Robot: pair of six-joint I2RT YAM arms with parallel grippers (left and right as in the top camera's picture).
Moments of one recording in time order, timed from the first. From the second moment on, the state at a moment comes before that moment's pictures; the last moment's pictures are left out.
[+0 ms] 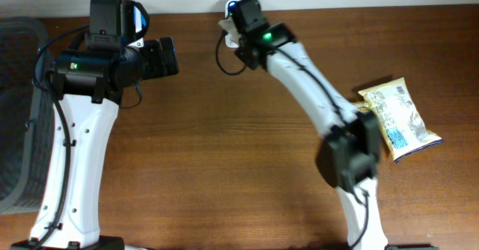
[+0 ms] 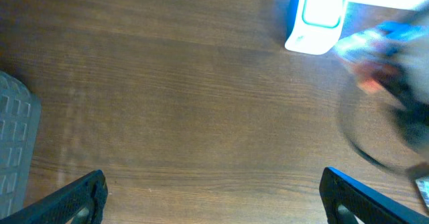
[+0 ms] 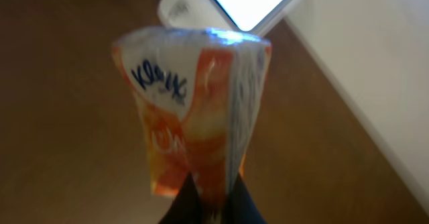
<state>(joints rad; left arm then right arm) -0.14 1.61 1.85 -1.15 -0.07 -0.25 0.47 2.24 2.20 -0.97 0.26 -0.36</state>
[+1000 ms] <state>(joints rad) -0.14 1.61 1.85 -1.15 -0.07 -0.25 0.01 2.09 2.13 -1.64 0.02 0.00</state>
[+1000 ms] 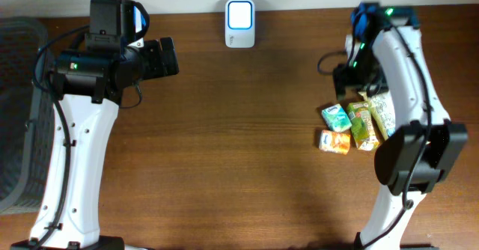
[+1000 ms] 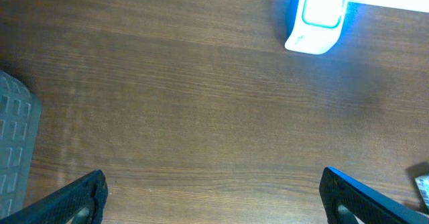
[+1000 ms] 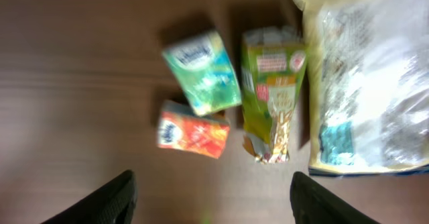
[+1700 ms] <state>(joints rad) -0.14 1.61 1.85 -1.15 -0.07 -0.25 0.10 1.48 2.63 -1.69 -0.09 -0.03</state>
